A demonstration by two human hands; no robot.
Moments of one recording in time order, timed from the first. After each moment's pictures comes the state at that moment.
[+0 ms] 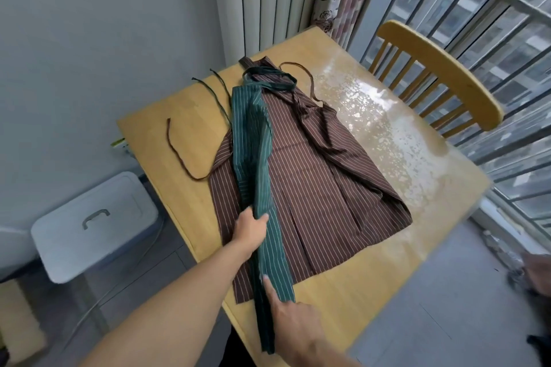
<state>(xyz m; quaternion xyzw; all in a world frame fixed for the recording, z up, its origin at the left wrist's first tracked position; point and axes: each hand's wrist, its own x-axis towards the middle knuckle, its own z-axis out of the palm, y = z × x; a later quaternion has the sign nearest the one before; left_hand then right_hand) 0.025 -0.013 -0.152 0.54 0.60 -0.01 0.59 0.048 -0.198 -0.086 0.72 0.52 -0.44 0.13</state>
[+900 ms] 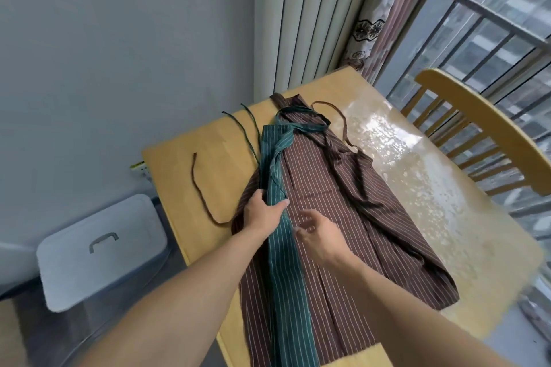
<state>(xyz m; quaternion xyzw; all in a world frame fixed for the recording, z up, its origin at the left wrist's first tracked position) 0.064 0.119 -0.129 0.58 0.62 0.09 0.52 0.170 0.003 -0.084 0.82 0.35 -0.40 -0.21</state>
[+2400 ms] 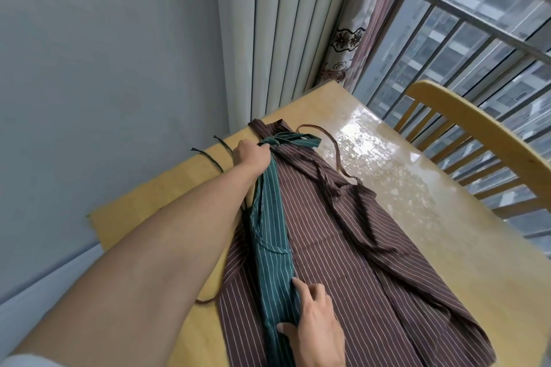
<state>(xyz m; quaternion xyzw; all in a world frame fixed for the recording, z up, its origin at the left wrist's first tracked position) 0.194 0.334 -0.112 0.56 0.63 0.15 0.51 0.139 0.023 -0.128 0.87 0.35 -0.33 -0.04</state>
